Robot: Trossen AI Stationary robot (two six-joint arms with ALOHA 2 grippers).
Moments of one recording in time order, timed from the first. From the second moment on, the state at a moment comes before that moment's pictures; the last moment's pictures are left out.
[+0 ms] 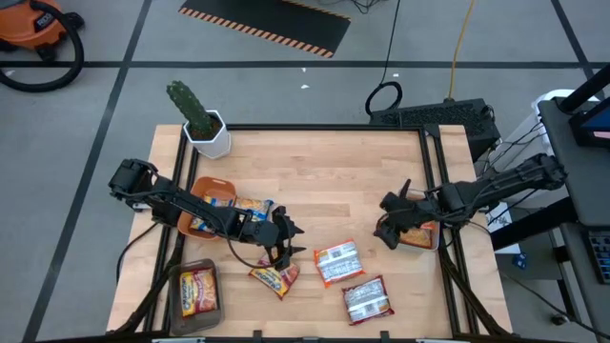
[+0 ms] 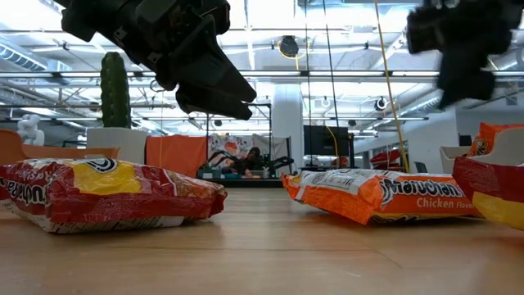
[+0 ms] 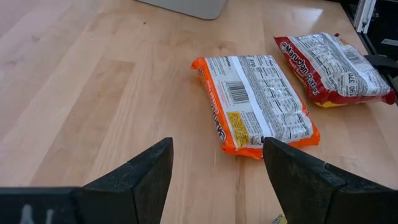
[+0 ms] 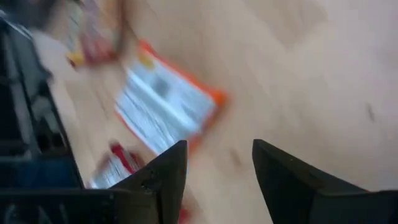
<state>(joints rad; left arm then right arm) -0.30 1.63 0.83 0.21 -0.23 -0.32 0.28 0.95 0.66 -0.61 0.04 0.99</state>
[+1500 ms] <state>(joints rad) -0.84 1.65 1.02 -0.71 -0.45 -0.98 0.33 1.30 0.69 0.14 0.00 0.65</state>
